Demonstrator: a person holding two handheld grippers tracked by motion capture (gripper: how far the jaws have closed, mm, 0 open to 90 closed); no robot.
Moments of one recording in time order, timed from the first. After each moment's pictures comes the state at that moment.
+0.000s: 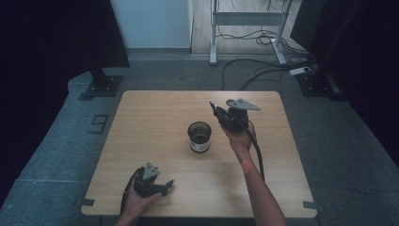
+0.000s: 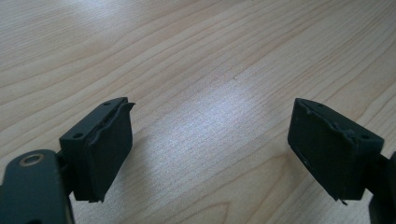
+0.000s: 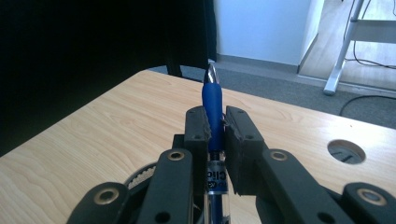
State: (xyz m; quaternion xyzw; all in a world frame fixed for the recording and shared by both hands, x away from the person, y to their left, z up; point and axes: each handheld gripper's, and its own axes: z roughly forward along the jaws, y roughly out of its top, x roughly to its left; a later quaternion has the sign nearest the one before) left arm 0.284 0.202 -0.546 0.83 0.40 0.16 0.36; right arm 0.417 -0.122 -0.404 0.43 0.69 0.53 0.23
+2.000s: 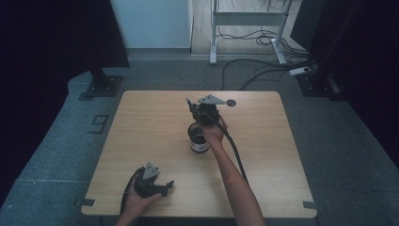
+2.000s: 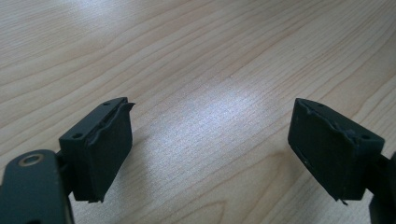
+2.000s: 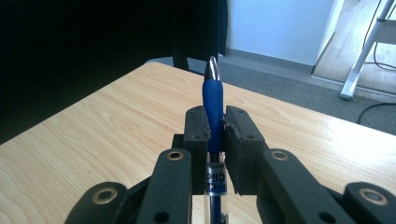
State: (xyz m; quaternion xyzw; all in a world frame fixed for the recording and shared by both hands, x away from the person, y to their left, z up) left arm 0.284 0.202 -0.546 0.83 0.40 0.16 0.36; right arm 0.468 -0.039 -0.437 0.40 0.72 0.52 0.23
